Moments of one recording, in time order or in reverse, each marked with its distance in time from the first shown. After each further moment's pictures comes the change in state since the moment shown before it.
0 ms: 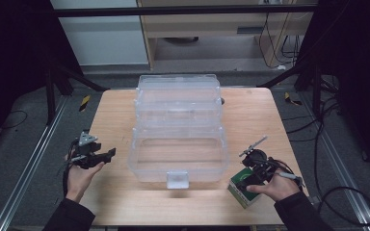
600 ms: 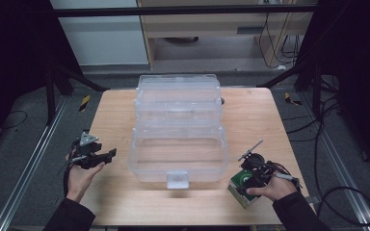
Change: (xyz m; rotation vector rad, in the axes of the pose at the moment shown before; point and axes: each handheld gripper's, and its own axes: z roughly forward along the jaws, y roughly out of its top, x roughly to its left) left arm -0.001 -0.001 0.002 0.007 -0.001 0.004; right arm -0.005 -0.004 0.022 0.088 0.012 0.002
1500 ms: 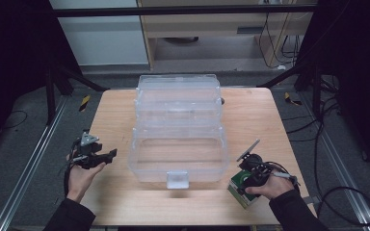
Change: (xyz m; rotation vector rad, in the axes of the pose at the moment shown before) left arm -0.001 0.000 0.001 0.008 -0.001 0.003; right arm -0.002 0.004 0.008 0.070 0.011 0.013
